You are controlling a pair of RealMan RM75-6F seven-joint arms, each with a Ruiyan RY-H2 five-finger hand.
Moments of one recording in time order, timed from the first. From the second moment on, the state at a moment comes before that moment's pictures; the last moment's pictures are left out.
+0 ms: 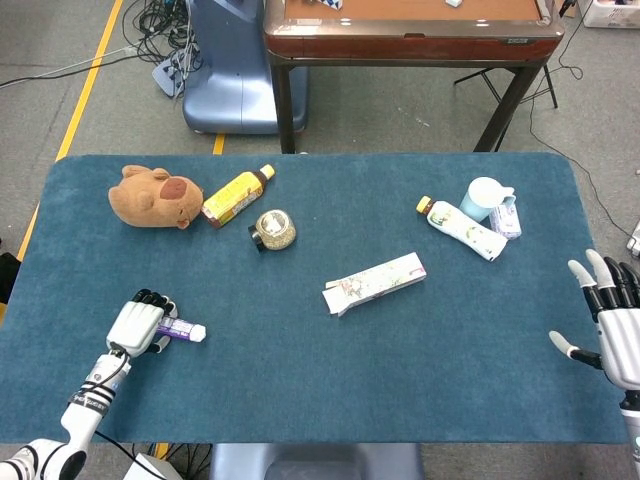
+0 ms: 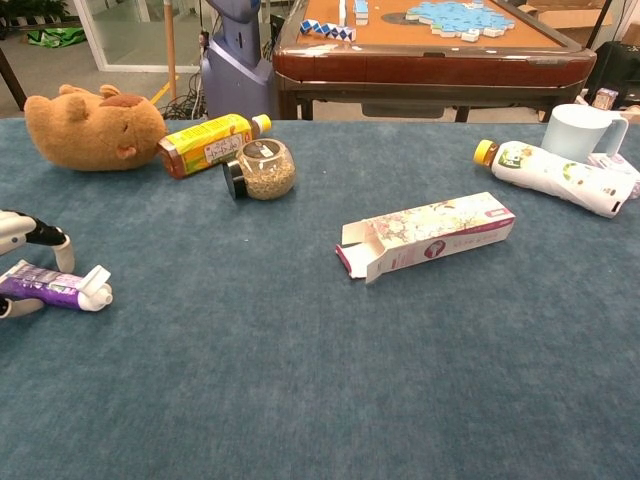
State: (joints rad) left arm -0.46 -1.49 -0.04 -1.21 1.38 1.04 0.17; right arm 0.07 -0.98 0.11 -1.74 -1.51 1.56 -0.11
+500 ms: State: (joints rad) left arm -0.47 -1.50 -0.04 -1.18 1.40 1.06 0.10; right arm 0.07 -0.98 0.11 -1.74 -1.52 1.56 -0.11
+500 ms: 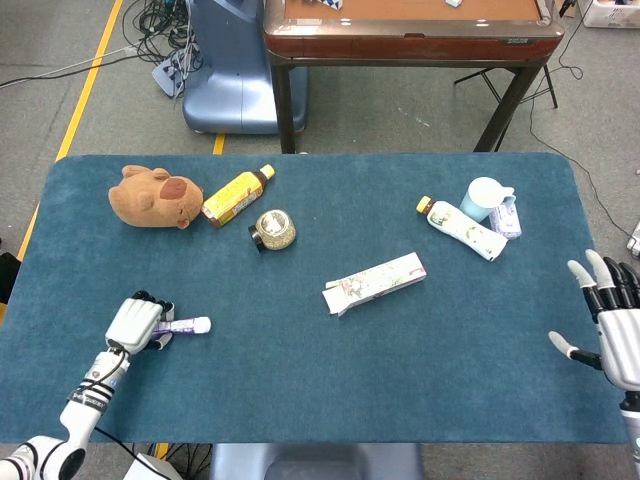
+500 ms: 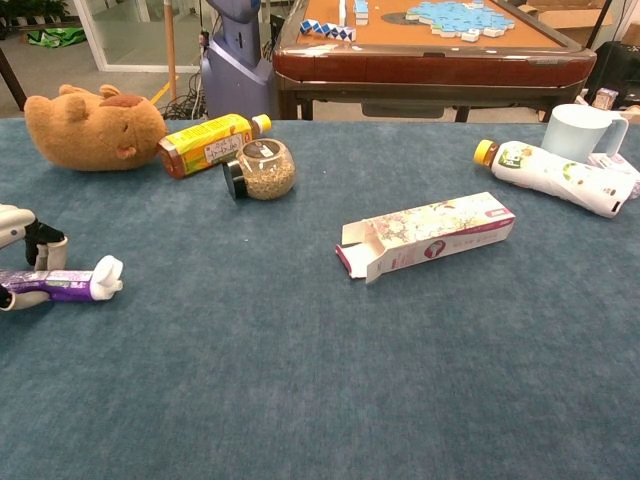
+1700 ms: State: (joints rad) left arm -0.70 -1.31 -0.11 -1.52 1.63 1.03 -0.45; right arm 0.49 -1.07 0.17 -1.91 -1.81 1.19 -0.19
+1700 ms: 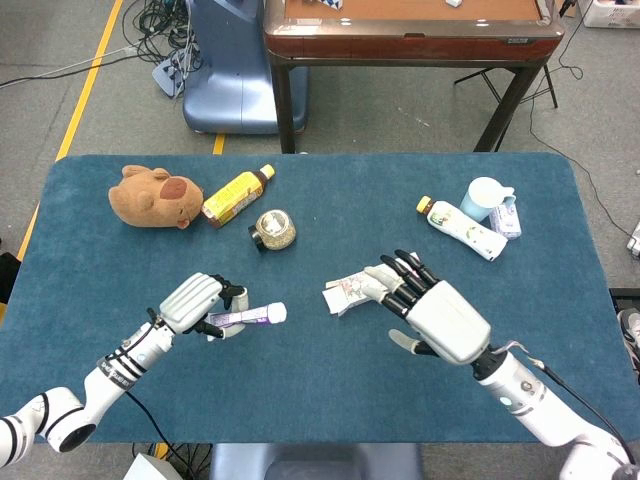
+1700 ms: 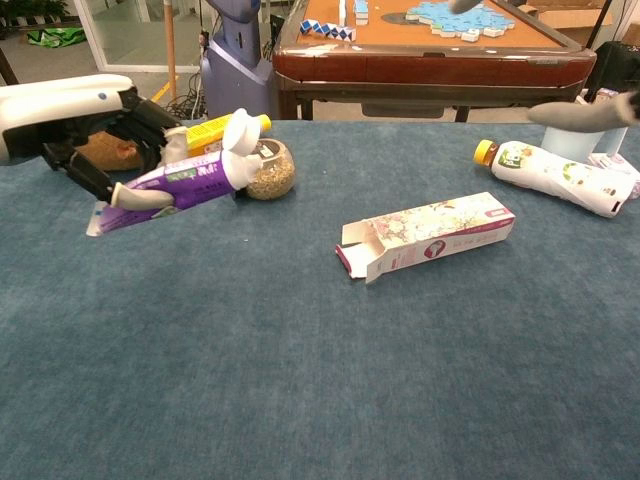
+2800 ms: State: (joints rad) left arm -0.79 -1.32 -0.13 -1.53 1.53 0.96 -0.46; right arm 0.78 -1.35 0.24 -1.80 -1.58 0.94 -0.35
